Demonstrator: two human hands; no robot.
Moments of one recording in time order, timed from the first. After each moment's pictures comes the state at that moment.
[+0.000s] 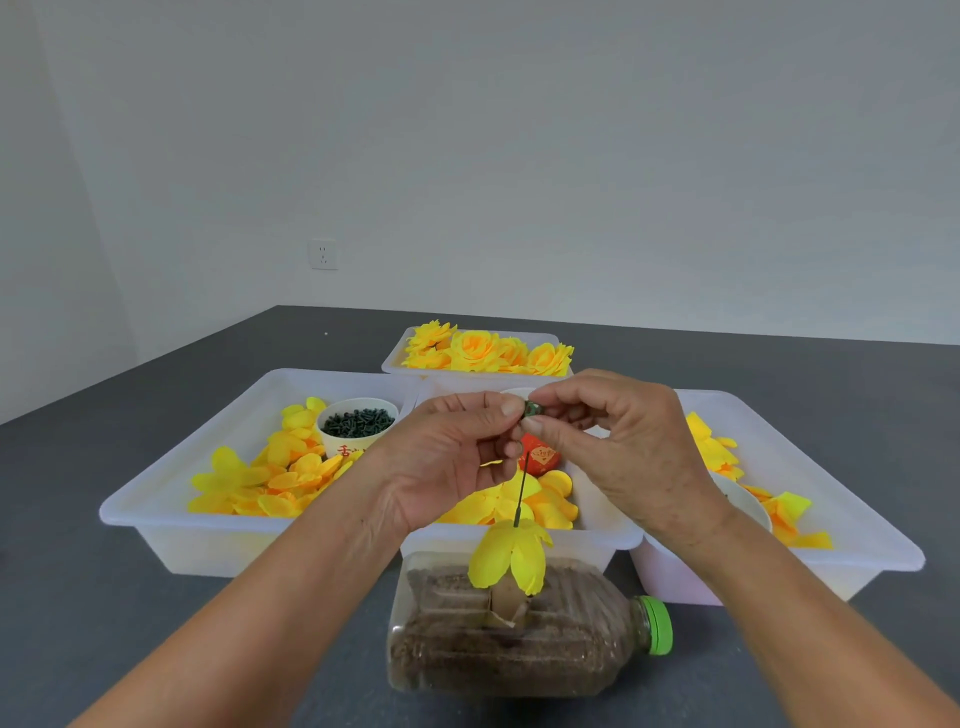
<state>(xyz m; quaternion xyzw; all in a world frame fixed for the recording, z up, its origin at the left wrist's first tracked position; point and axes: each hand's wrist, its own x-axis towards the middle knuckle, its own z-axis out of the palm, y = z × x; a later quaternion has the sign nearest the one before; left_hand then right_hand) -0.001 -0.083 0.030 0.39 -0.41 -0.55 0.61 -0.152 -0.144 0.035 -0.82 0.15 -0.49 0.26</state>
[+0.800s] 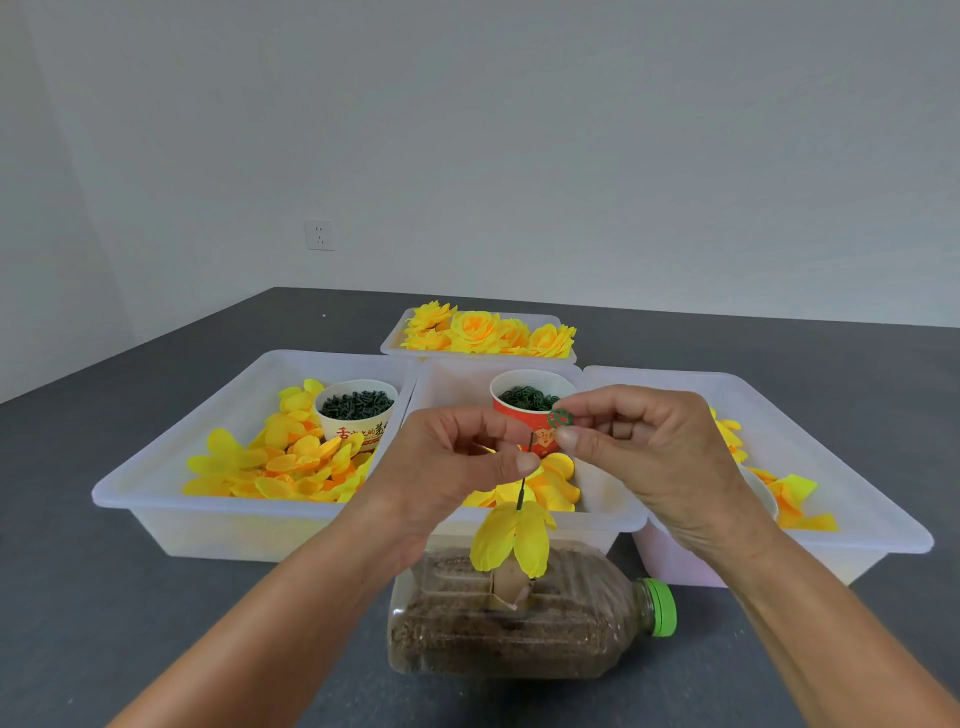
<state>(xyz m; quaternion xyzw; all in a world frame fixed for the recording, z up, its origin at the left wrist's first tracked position) -0.011 -0.063 0.008 0.50 -0.50 -0.37 0.60 -0.169 -0.145 0.018 -0.74 0.19 -0.45 0.45</state>
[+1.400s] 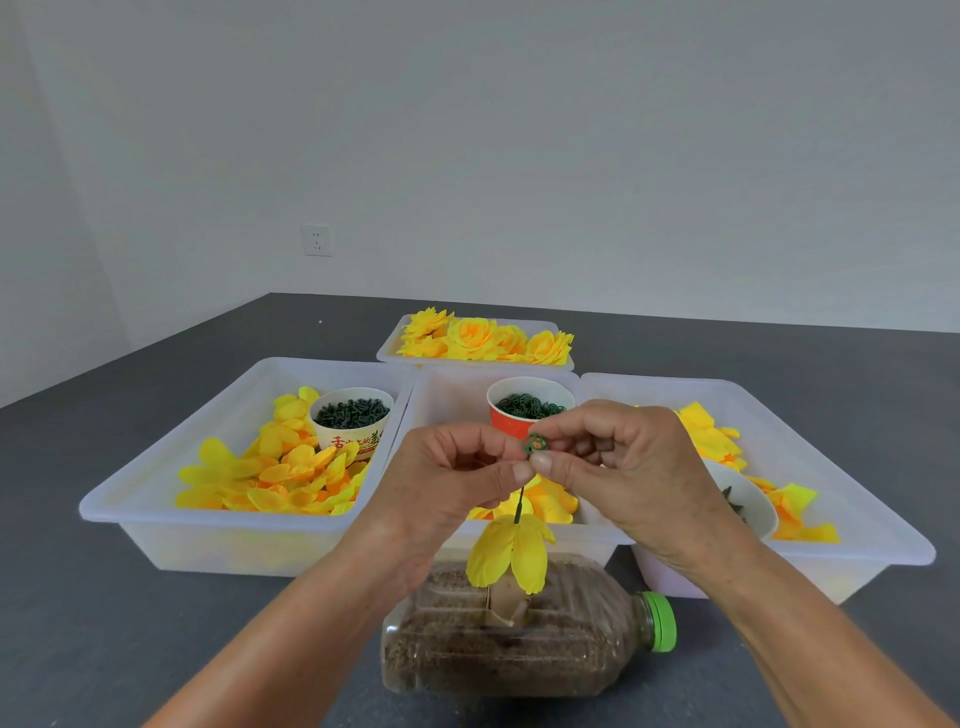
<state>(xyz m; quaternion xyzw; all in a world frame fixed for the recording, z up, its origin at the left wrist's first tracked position) -0.013 -0.066 0.001 0.48 -0.49 -0.37 0.63 -0.161 -0.142 0.017 -0.81 0.20 -0.42 0.36</state>
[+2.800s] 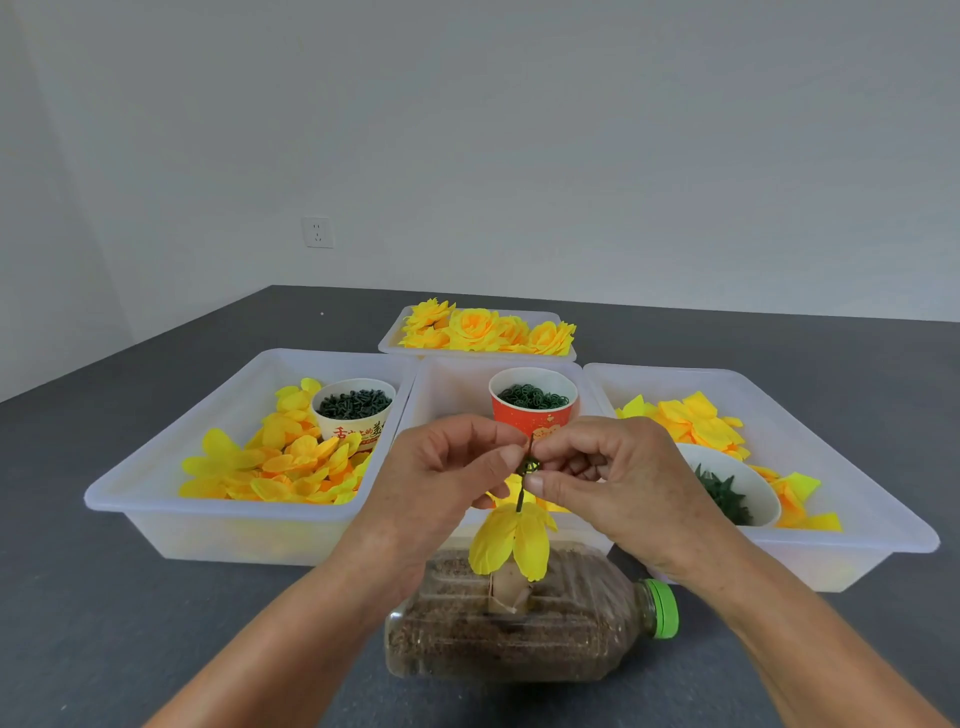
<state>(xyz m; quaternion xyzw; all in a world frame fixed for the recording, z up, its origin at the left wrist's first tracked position) -0.013 -0.057 -0.004 0.50 -0.48 -0.34 0.63 -0.160 -0.133 0.009 -0.82 0.26 -0.36 0.37</state>
